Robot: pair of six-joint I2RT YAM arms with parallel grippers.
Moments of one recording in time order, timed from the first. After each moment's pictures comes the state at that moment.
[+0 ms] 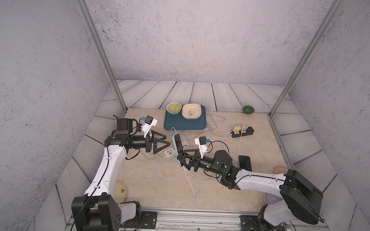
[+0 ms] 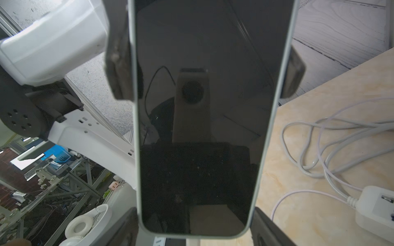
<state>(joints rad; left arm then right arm) 0.06 1.24 1.09 -0.79 1.33 0.36 0.96 1.50 0.71 0.84 -0.33 0.65</state>
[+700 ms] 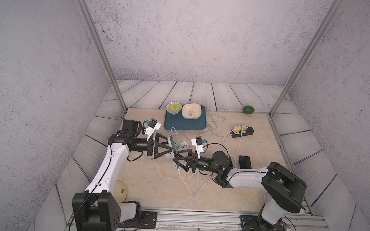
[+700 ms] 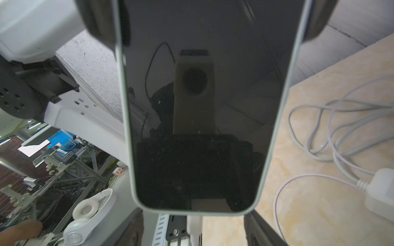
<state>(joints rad) 0.00 1.27 1.11 -0.95 1.42 0.55 0.96 1.67 0.74 1.16 -0.49 0.77</state>
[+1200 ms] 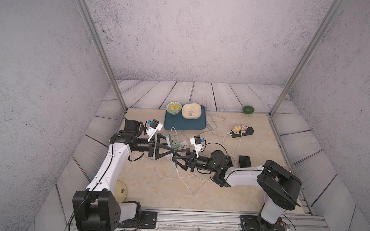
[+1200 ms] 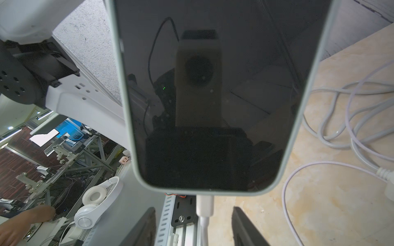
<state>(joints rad) -0.02 1.28 1.11 -0.96 1.41 0.56 0.96 1.71 0.76 1.22 -0.51 0.80</state>
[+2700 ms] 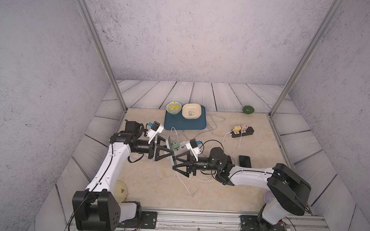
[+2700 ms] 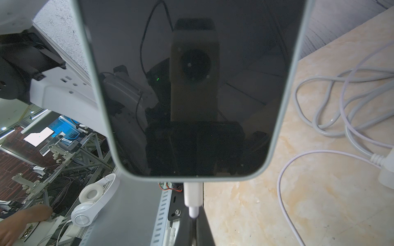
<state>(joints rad) -0.02 1.28 1.12 -1.07 1.38 0.69 0.95 1.62 0.77 0.86 -0.69 0.56</state>
